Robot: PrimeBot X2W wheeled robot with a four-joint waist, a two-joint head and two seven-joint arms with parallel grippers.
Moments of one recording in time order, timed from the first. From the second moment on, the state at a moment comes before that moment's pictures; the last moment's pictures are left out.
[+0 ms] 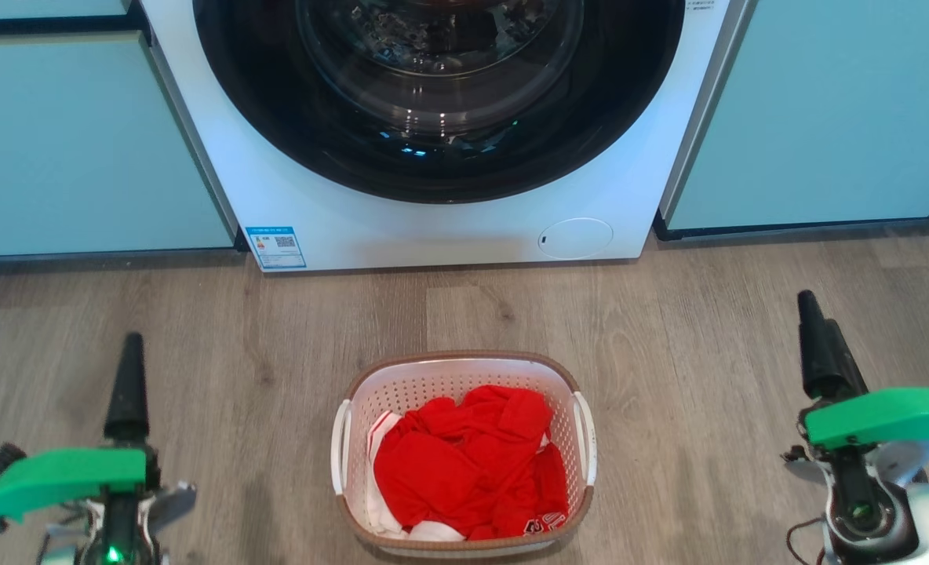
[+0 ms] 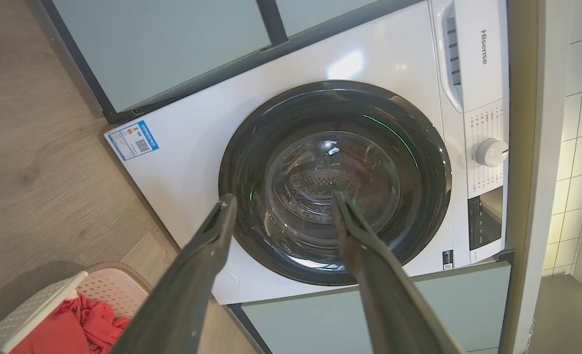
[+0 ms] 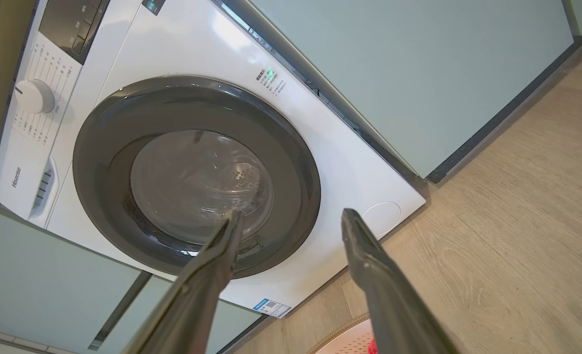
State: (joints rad) left arm -0.01 0.03 0.14 0.19 -1.29 -0.12 -0.03; right arm -0.06 -0.03 -0.10 0.10 0.97 0.13 -0.03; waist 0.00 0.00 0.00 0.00
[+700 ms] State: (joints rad) left arm -0.03 0.04 -0.07 0.00 -0.73 0.09 -0.09; right arm -0.10 -0.08 0.02 -0.01 0.56 0.13 -0.09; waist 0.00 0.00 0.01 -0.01
